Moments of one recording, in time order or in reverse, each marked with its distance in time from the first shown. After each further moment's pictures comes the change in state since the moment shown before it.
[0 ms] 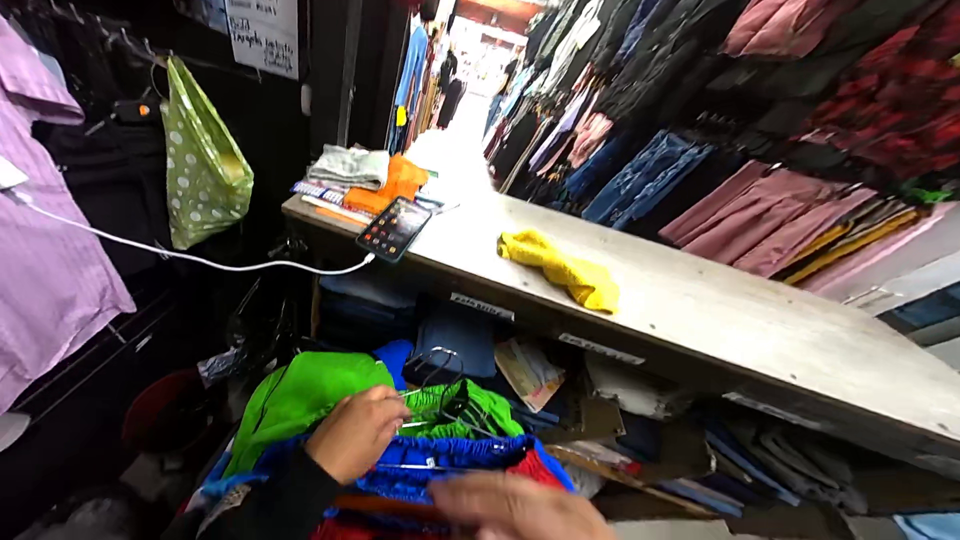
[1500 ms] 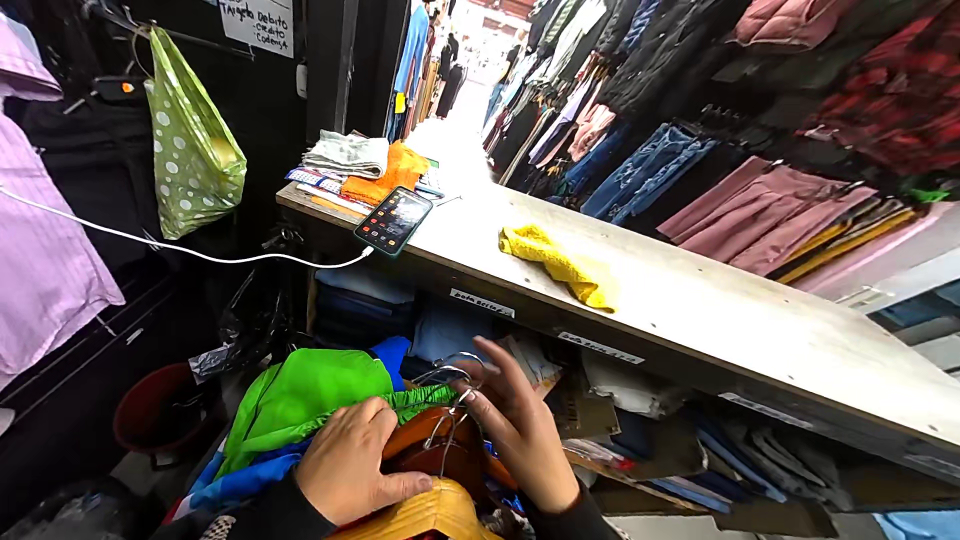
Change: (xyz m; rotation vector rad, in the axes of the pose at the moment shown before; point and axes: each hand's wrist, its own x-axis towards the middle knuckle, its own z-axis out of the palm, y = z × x) left_hand -0.017 0.004 0.011 0.154 0.113 0.040; right_hand 0.022 0.105 -0.008 -0.055 0.366 0.317
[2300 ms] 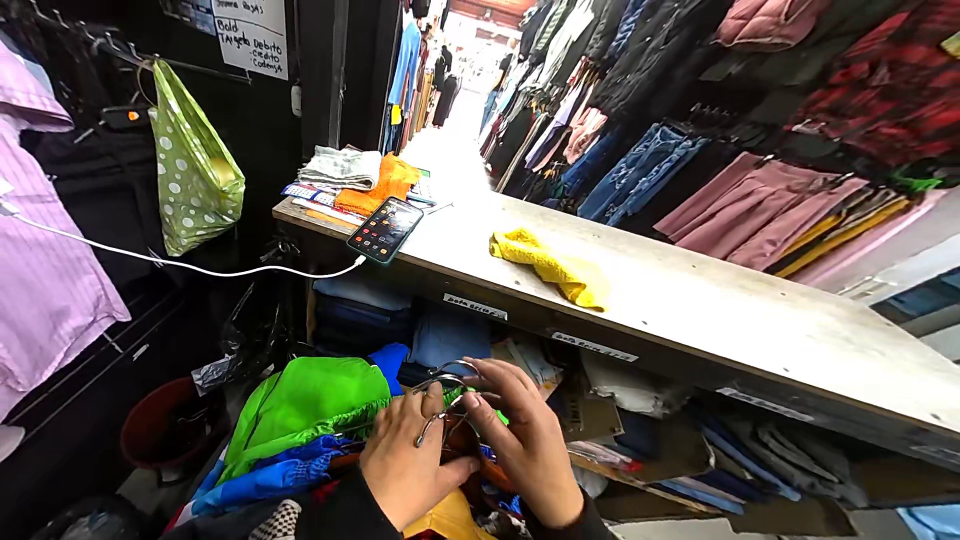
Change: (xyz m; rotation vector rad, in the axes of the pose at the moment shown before) left_hand 0.033 0.084 -0.013 0.033 -0.199 -0.209; right_hand -0.009 -0.010 -0.007 -0.087 0.082 -0.123
